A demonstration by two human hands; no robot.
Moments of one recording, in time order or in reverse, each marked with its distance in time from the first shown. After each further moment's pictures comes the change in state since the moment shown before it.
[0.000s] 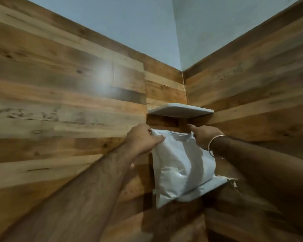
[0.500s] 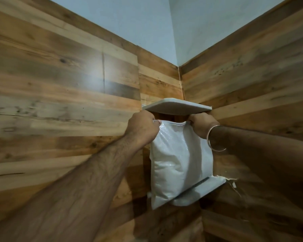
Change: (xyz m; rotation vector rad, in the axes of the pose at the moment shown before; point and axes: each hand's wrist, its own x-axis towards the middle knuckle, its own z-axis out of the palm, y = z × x) left_hand 0.034 0.018 0.014 0.040 0.173 0.136; right_hand 0.037 0.007 -0.001 0.154 0.178 0.058
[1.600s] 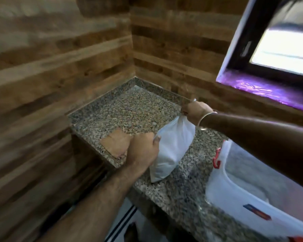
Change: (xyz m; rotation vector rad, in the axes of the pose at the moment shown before) left_hand -0.739 0.217 0.004 -0.053 -0.766 -0.230; right_hand -0.737 0.111 -0.074 -0.187 -0.937 0.015
